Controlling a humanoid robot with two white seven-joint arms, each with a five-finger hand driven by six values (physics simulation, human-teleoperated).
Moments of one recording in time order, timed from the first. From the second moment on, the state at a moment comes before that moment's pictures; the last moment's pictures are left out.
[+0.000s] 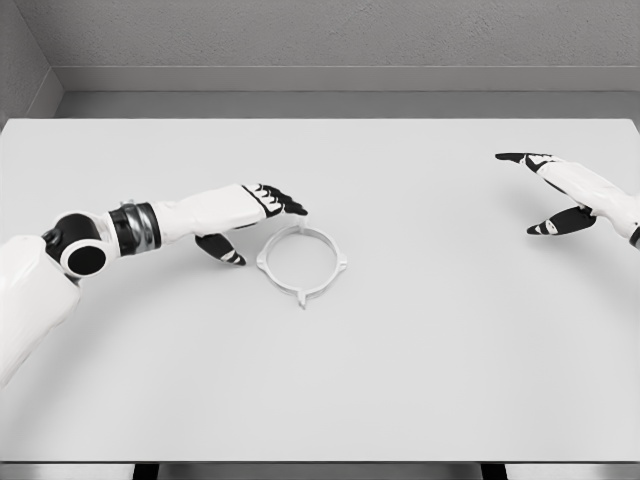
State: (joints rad) left arm -0.60 0.49 -0.62 -1.25 -0.47 -0.61 -0.45; right arm -0.41 -0.51 -0.04 -1.11 0.44 -0.61 0.61
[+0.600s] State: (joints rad) left arm -0.59 0.46 -0.62 -1.25 -0.52 -0.61 -0.45; right arm -0.41 -0.51 -0.03 -1.11 0.44 -0.61 0.61
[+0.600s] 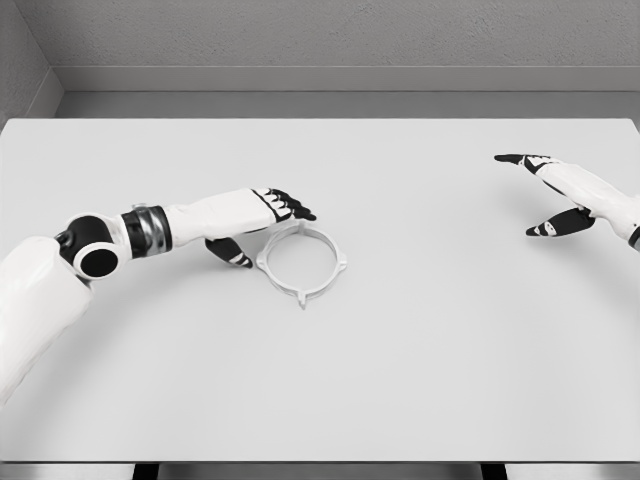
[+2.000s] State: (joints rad) left arm -0.62 0.77 -0.55 -1.36 -0.41 -0.61 -0.45; right arm -0.40 -0.51 -0.03 -1.11 0.44 -0.61 0.61
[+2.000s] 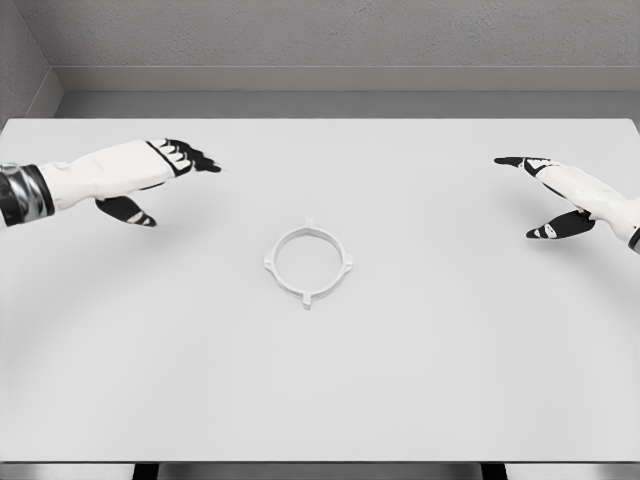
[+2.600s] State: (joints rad) left arm -0.62 0.79 -0.55 -1.37 -0.41 -0.61 -0.45; right arm -0.39 -0.52 -0.04 -1.11 0.44 -0.61 0.61
